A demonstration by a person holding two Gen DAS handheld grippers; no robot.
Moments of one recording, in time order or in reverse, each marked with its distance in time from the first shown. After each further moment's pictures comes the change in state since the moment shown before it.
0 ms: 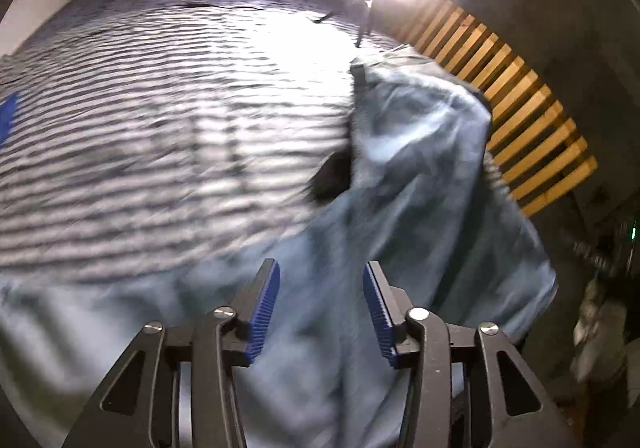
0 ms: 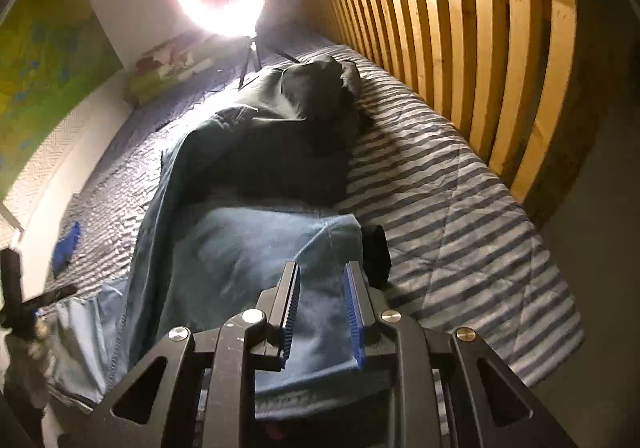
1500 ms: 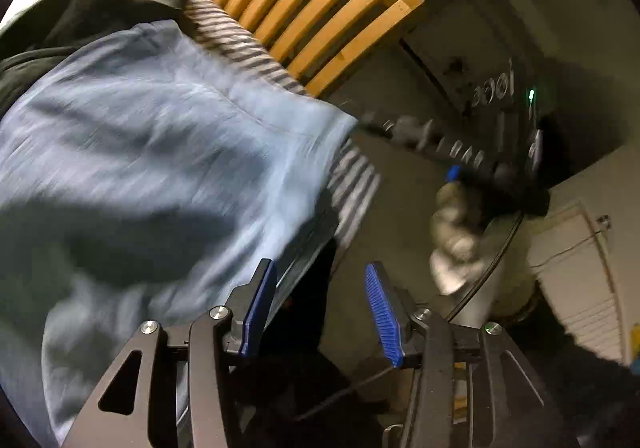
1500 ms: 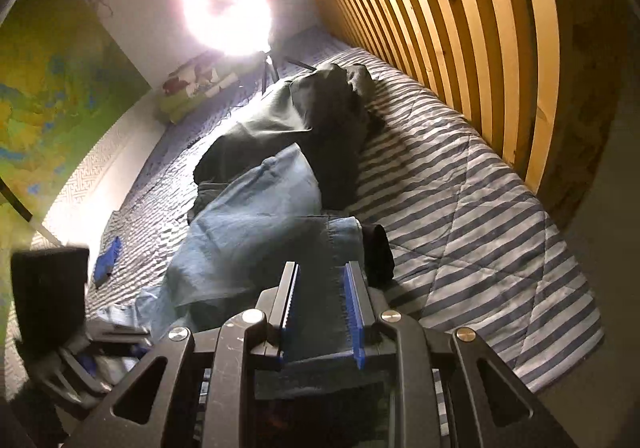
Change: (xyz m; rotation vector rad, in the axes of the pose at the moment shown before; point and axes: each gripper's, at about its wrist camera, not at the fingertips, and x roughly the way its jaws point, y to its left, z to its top) left arm 0.064 -0.259 -0.056 0.369 0.330 -0.484; right arm -0.023 -0.038 -0.009 0.074 -0.026 0.167
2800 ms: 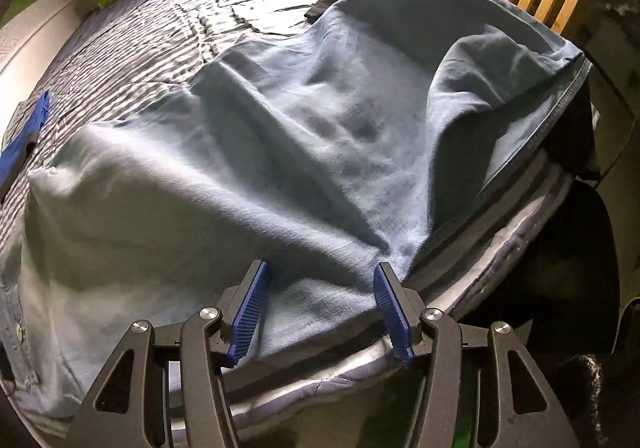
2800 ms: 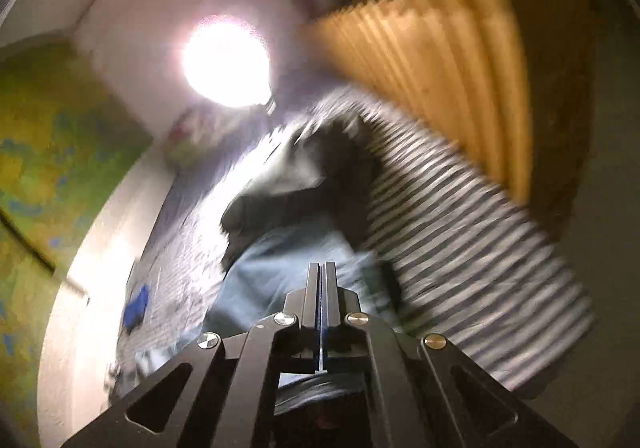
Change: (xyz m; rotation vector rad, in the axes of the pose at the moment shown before) left arm -0.119 0.138 -0.241 -0.164 -0.052 0.761; right arm -0.071 -0.007 0.016 0.146 -0.141 0.021
